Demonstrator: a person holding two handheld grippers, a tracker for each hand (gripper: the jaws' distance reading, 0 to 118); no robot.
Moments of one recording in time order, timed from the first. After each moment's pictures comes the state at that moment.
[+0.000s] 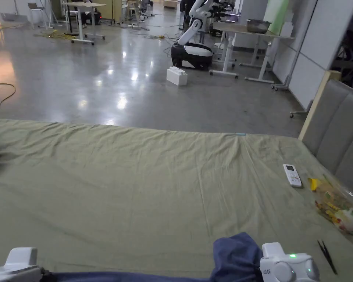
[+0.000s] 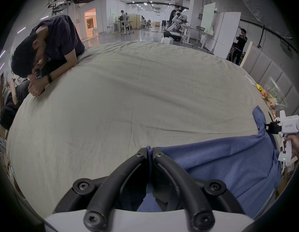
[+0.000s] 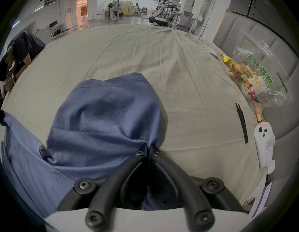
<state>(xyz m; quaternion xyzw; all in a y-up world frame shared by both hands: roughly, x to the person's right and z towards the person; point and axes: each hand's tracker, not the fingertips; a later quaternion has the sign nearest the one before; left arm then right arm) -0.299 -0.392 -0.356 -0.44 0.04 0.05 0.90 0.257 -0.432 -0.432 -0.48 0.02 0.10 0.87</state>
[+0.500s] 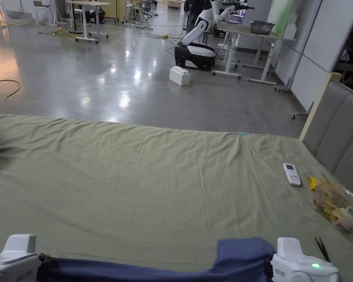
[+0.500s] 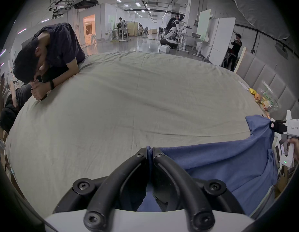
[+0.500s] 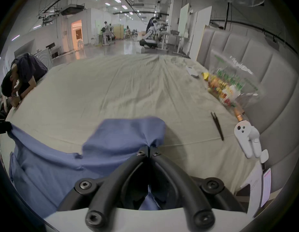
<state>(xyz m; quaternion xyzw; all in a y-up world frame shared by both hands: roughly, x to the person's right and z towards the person) -0.302 -0.365 -0.325 -0.40 0.03 0.05 0.91 0.256 -0.365 -0.360 -0.37 -0.01 0.06 0.93</state>
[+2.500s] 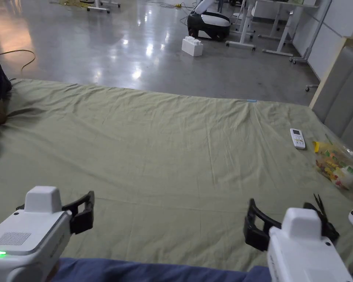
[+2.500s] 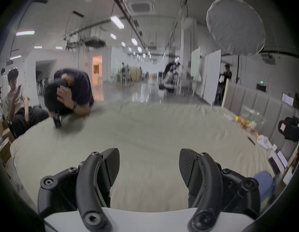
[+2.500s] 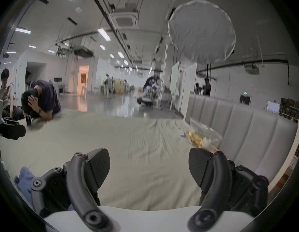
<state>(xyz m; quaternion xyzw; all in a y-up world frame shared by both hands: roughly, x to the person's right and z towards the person) -0.209 -0.292 -0.199 -0.16 0.06 0.03 0.98 0.162 -0.278 -0.183 -0.06 -0.03 0.09 0.99</state>
